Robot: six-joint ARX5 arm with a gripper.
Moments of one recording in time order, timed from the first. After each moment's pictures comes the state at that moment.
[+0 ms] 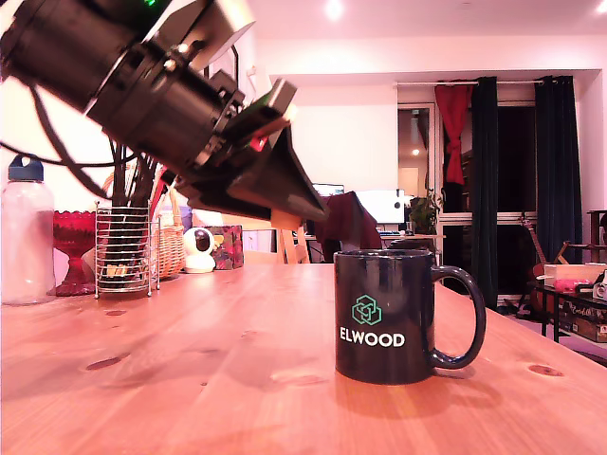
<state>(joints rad) -0.77 1.43 0.74 0.16 0.21 0.00</state>
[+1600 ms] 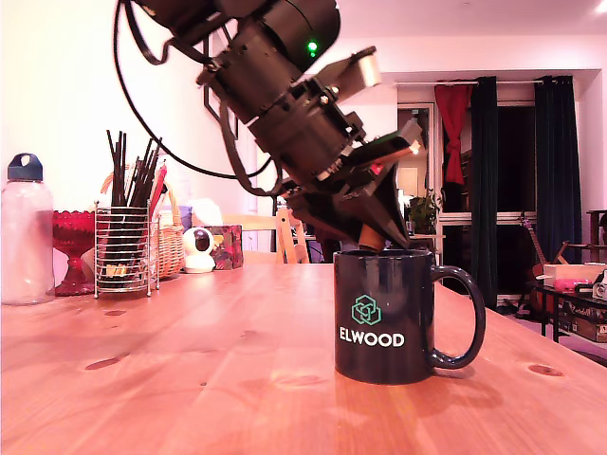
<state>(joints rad) -0.81 1.85 1.30 -0.22 0.20 0.03</state>
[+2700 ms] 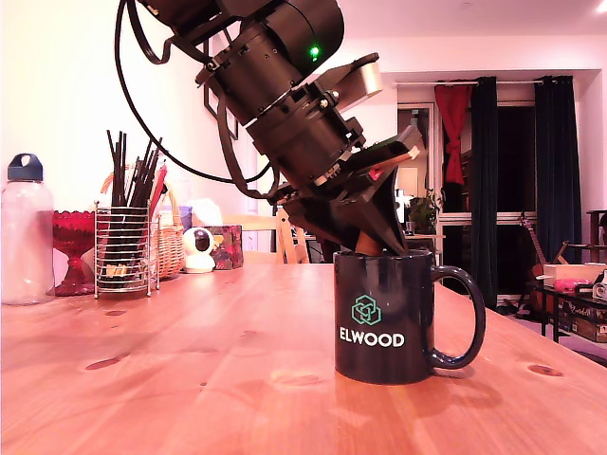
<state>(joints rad) -0.81 1.85 1.30 -0.27 0.20 0.03</state>
